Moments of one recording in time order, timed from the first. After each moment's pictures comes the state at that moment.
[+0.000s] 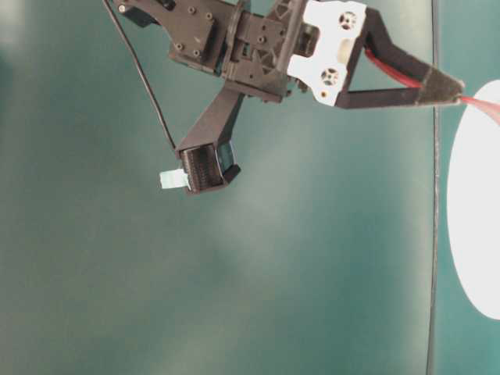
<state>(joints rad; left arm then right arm) 0.07 -1.00 1.18 0.01 -0.04 0.01 -0.09 0.00 0.44 0.08 0.72 0.14</state>
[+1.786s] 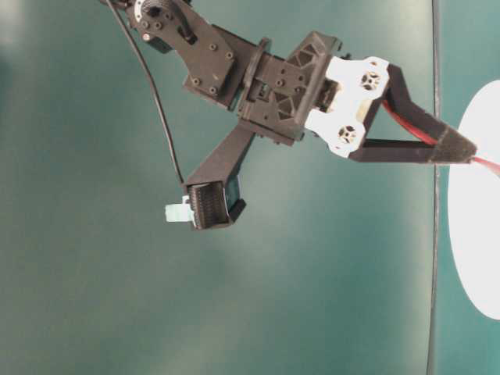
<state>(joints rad) 0.07 -1.01 1.18 0.01 -0.03 0.01 -0.08 0.09 0.39 0.07 0.57 0.13</state>
